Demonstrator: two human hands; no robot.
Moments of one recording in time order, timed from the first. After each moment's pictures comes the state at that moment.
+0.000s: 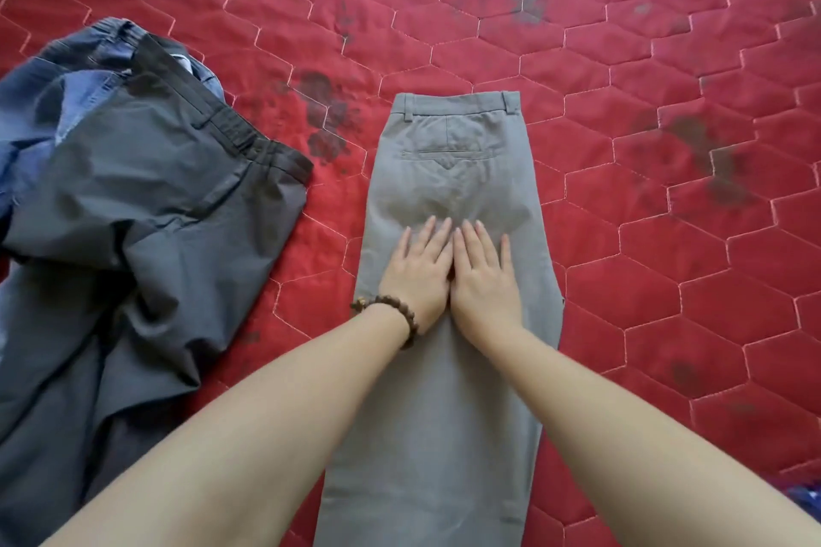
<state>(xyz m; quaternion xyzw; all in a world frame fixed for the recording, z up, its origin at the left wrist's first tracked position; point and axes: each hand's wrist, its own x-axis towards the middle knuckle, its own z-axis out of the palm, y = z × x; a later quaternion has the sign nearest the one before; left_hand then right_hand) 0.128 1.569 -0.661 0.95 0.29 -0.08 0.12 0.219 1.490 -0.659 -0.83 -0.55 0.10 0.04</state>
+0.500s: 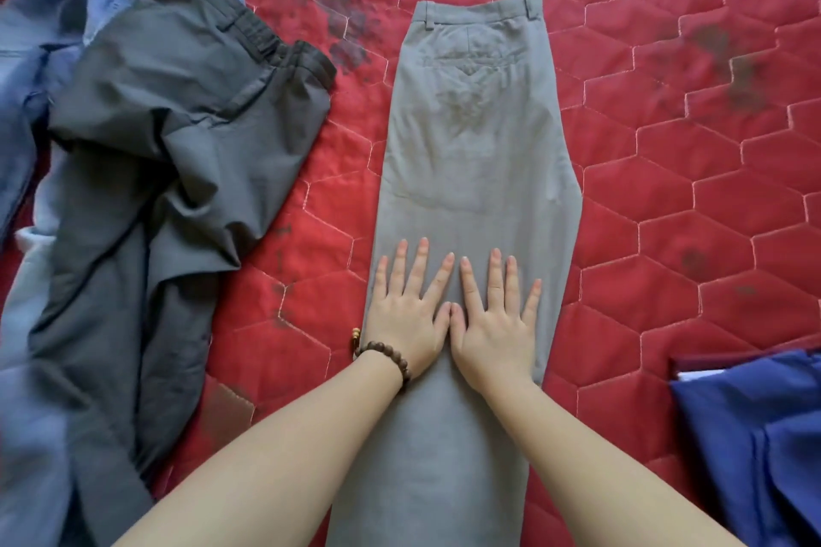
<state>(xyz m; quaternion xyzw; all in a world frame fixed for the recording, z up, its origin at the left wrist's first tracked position) -0.010 1.429 -0.684 0.93 0.36 -0.08 0.10 0.091 1.339 -0.679 -0.88 -0.47 0.09 0.01</state>
